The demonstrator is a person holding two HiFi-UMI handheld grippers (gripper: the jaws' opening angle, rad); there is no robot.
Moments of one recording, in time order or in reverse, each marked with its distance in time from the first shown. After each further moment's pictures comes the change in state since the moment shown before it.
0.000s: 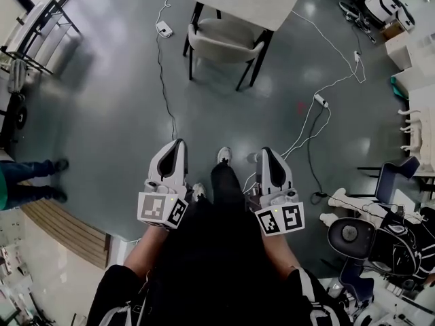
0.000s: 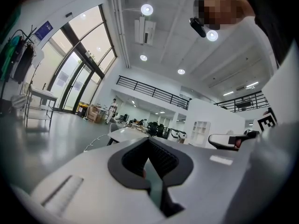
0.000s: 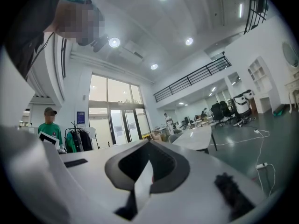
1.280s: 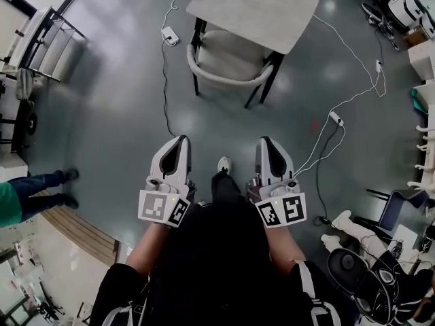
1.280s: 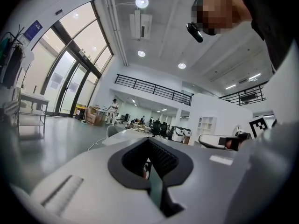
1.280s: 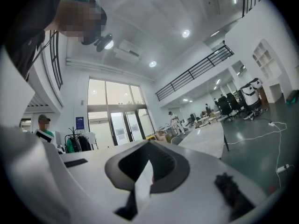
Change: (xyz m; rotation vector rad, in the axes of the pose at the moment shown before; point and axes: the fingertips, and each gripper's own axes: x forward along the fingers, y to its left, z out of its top) left arm 0.262 0.033 0.029 0.058 0.028 0.025; right arm 0.241 -0.155 0.021 0.069 0.002 0.082
